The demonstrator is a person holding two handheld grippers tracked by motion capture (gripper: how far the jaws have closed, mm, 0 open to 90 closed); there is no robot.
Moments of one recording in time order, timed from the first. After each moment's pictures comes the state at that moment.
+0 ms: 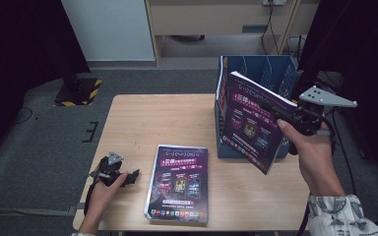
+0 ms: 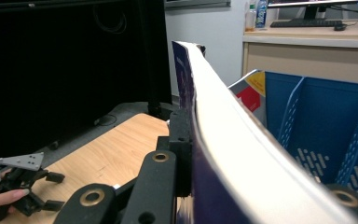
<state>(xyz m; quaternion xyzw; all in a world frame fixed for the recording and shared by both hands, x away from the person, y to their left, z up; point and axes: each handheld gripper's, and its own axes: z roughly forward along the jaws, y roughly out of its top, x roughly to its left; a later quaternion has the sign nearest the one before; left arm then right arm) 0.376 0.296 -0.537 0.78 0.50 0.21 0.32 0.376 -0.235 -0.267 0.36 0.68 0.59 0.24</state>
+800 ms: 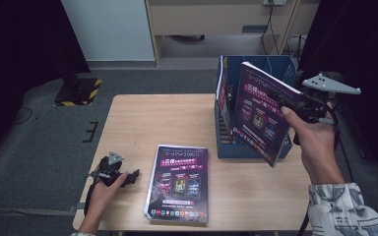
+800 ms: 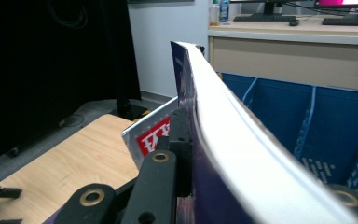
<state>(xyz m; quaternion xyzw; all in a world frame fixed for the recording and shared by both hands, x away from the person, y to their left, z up) 0.376 0.296 -0.536 0.78 0.50 0.21 0.32 0.395 -0.243 -0.253 0.41 0.67 0.55 0.28</state>
